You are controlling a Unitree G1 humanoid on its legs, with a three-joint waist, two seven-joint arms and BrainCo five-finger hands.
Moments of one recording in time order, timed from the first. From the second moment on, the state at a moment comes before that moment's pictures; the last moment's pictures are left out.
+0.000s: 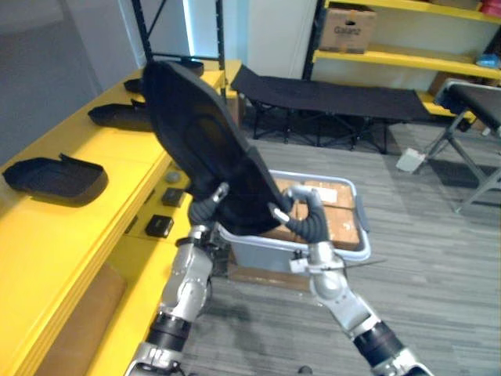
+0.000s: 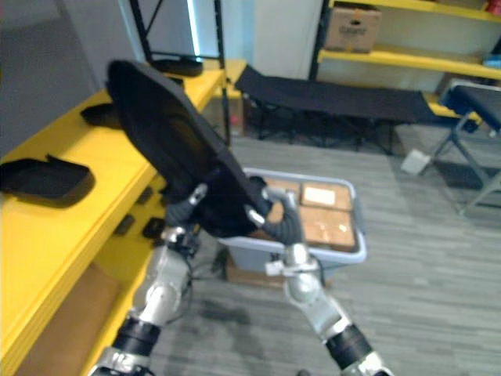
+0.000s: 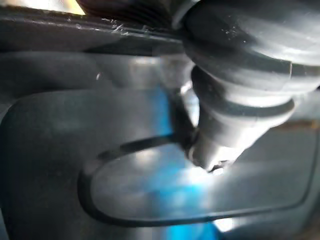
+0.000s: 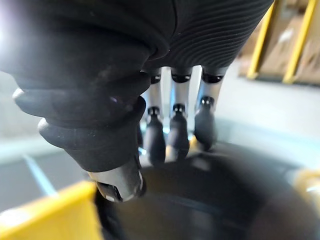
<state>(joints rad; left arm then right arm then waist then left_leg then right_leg) -0.24 0.07 -0.11 0.08 -0.52 -0.21 0.15 -0.23 -0.23 0.37 -0.09 -0.14 -0.49 -0.42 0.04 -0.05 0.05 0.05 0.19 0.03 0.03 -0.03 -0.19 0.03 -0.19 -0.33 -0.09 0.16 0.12</state>
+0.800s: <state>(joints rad) 0.11 -0.01 0.10 -0.16 -0.16 -0.41 0.31 0.30 -0.06 -0.16 0.06 0.46 -0.32 -0.09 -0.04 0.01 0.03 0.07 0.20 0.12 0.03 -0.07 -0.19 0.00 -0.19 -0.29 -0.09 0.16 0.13</state>
